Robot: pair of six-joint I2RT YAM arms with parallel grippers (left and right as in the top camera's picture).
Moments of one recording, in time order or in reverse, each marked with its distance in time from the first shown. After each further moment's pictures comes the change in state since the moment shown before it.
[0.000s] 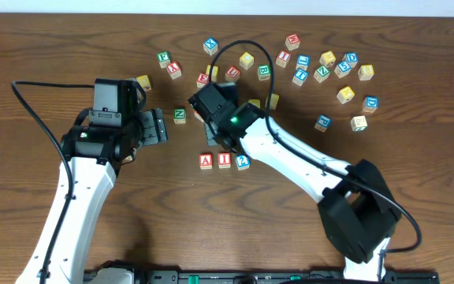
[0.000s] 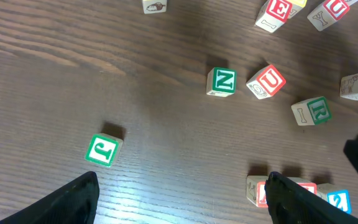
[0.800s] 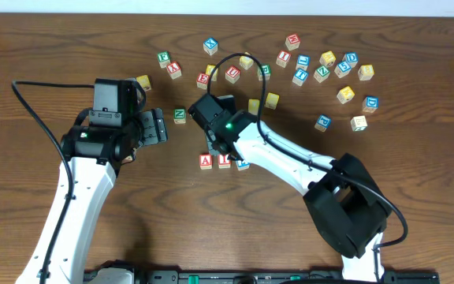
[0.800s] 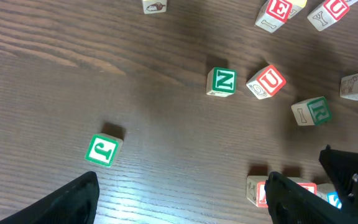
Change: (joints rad) left arm 0.000 0.000 0.000 0.000 0.000 0.000; right arm 0.017 0.040 -0.039 0.015 -0.017 0.000
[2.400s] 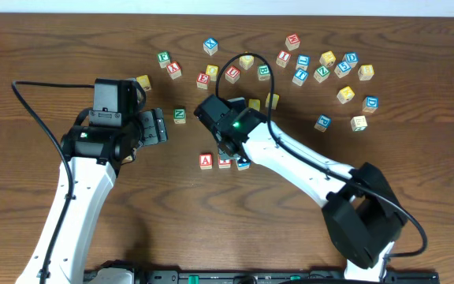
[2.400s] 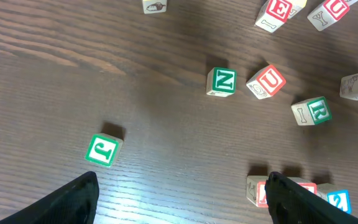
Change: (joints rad) left arm 0.000 0.000 0.000 0.000 0.000 0.000; right arm -0.010 -0.091 -0.005 -0.191 0.038 0.000
